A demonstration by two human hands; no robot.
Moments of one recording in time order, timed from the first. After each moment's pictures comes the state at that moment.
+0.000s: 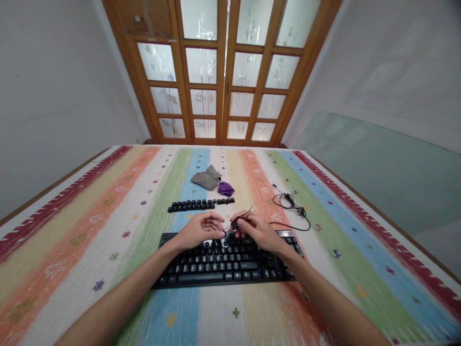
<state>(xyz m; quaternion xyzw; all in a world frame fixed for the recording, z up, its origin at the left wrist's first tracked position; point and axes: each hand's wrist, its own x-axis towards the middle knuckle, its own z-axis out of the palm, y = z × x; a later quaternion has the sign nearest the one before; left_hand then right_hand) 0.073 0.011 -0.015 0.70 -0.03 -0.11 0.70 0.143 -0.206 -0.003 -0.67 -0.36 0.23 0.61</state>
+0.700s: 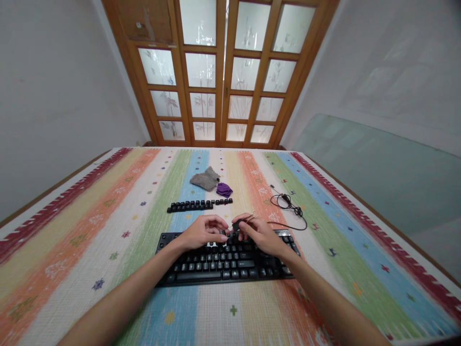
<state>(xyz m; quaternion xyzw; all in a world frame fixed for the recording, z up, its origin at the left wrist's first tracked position) 0.078 0.000 -0.019 0.66 -0.06 -0.13 0.73 0.139 -0.221 -0.009 -0.71 -0.36 0.20 0.57</state>
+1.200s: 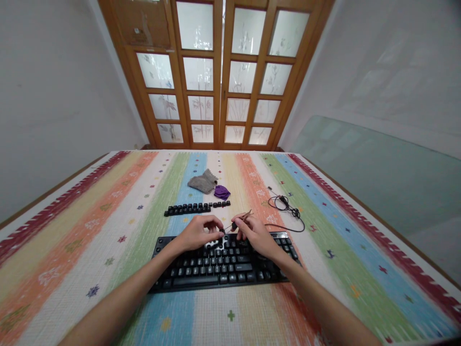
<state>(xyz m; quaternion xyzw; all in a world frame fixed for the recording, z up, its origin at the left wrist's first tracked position) 0.084 0.002 -0.012 0.86 -0.12 0.02 0.50 0.138 -0.211 -0.012 -0.76 -0.29 0.14 0.57</state>
